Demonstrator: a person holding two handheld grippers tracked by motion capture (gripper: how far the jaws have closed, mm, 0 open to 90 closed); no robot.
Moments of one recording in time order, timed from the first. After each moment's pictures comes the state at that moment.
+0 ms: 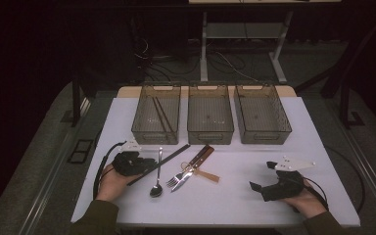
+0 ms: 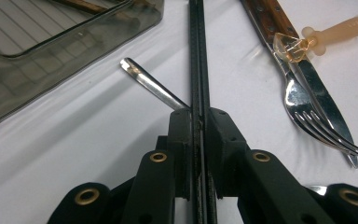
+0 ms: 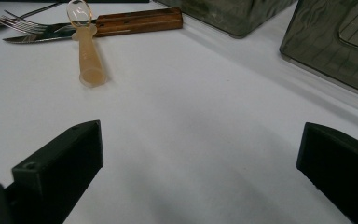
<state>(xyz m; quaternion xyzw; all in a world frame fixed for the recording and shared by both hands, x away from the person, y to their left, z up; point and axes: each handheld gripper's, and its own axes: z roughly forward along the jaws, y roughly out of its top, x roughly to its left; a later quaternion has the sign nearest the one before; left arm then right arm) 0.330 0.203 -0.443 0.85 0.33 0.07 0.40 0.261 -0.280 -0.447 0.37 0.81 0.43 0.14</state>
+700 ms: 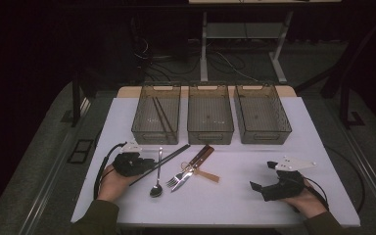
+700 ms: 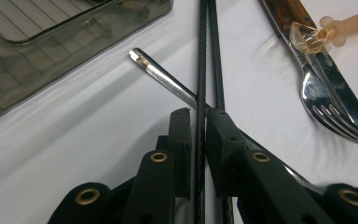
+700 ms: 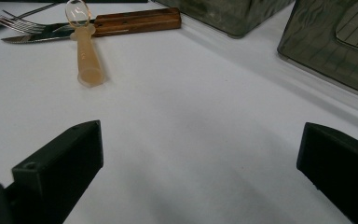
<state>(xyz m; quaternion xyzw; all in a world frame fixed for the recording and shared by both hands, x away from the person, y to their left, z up) 0.332 0.206 -0.450 0.86 0.33 0.08 0.39 0.261 -0.281 -0.446 0.37 0.81 0.43 0.14</state>
